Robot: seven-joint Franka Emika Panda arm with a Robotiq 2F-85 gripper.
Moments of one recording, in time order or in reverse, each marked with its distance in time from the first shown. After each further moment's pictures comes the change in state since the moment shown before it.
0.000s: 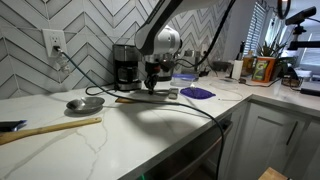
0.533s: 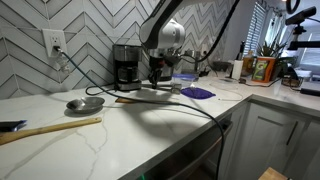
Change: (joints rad) arm -0.036 -0.056 0.000 -0.014 0.013 -0.003 -0.017
